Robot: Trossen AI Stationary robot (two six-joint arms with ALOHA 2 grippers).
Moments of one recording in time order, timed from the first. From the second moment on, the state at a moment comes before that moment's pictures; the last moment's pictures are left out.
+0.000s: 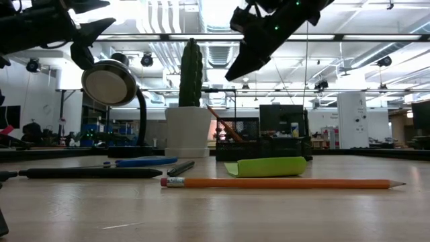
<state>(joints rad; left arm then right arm) 0.02 0.35 0.03 0.80 -0.30 -0.46 -0.14 1.58 1.16 -0.29 0.07 -0.15</state>
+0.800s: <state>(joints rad) 0.02 0.35 0.03 0.80 -0.30 -0.46 -0.02 1.44 1.16 -0.42 0.07 -0.16</state>
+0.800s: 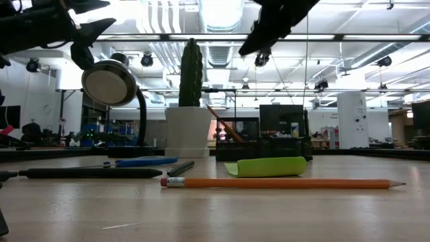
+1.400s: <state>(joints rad) 0.02 0.36 0.03 0.80 -0.32 -0.47 0.13 1.40 1.16 -0.41 0.01 0.05</state>
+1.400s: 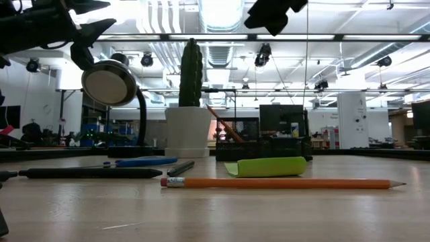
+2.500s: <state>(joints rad) 0.02 0.34 0.03 0.81 -0.34 -0.46 0.33 1.60 1.16 -0.40 0.18 0.29</state>
